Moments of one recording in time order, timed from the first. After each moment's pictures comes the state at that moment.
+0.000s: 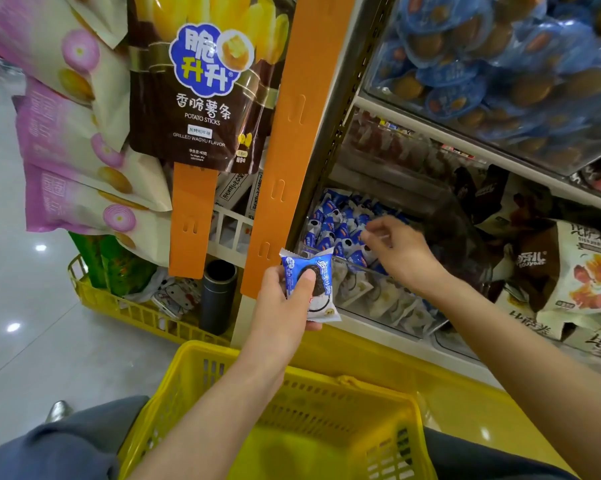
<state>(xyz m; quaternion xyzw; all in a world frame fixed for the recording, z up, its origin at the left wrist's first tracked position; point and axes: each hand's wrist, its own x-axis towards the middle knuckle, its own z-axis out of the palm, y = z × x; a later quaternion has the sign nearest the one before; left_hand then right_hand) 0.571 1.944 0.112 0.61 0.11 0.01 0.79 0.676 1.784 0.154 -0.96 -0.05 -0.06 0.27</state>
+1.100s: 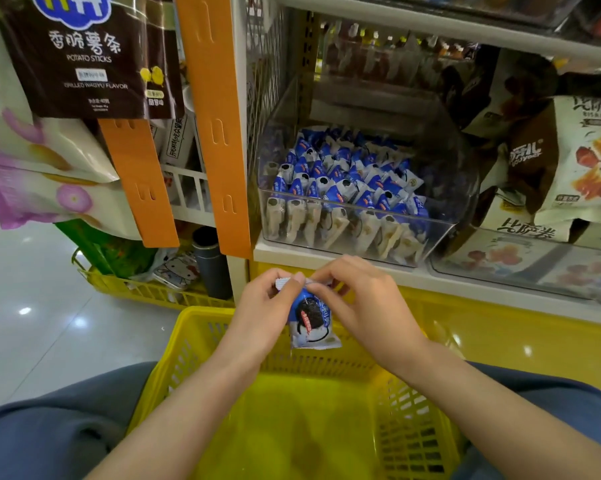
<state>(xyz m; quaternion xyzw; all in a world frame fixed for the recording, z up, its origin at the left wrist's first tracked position) 0.549 1.923 0.066 0.71 0.08 -0.07 0.70 0.558 1.780 0.080 -0.91 -0.23 -0.13 0.32</state>
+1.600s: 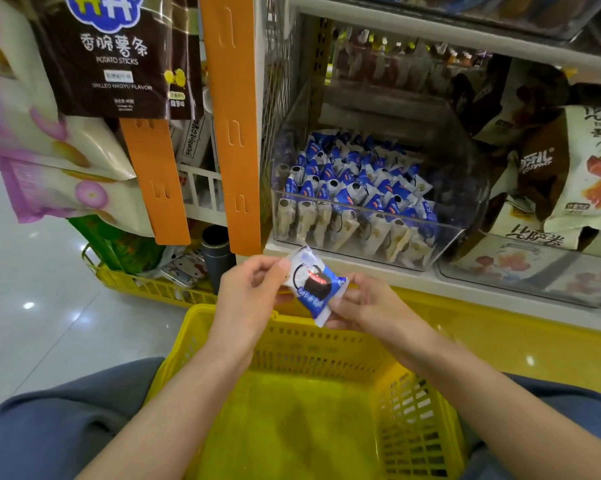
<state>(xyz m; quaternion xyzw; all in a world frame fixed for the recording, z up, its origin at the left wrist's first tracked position) 0.550 1.939 0.075 0.69 0.10 0.03 0.72 0.561 1.783 0.079 -0.73 0.03 0.22 0.65</state>
